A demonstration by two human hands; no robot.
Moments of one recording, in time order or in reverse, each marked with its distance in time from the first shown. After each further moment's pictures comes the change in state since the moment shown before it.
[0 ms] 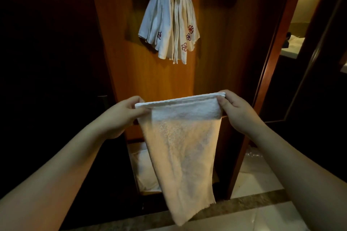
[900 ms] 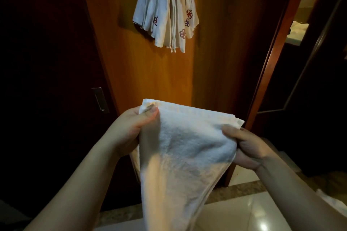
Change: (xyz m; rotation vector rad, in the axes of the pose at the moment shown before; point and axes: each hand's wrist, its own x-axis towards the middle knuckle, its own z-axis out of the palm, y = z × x) left_hand -0.021 -0.007 0.050 -0.579 -0.042 -0.053; right_hand -0.058 0.040 0.029 1.307 -0.341 0.556
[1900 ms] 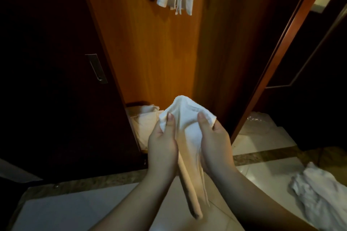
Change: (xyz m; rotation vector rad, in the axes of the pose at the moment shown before) left_hand -0.031 -0.118 0.061 0.048 0.472 -0.035; right_hand 0.019 0.108 0.060 -0.628 0.713 -0.271
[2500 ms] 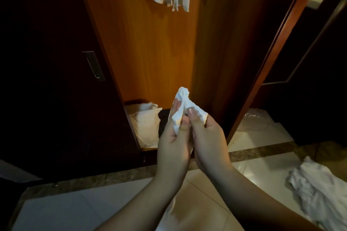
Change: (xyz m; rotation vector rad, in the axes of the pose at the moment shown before) left_hand -0.028 0.009 0.012 0.045 -0.169 0.162; right_hand -0.013 -0.001 0.005 -0.001 -0.162 -0.110
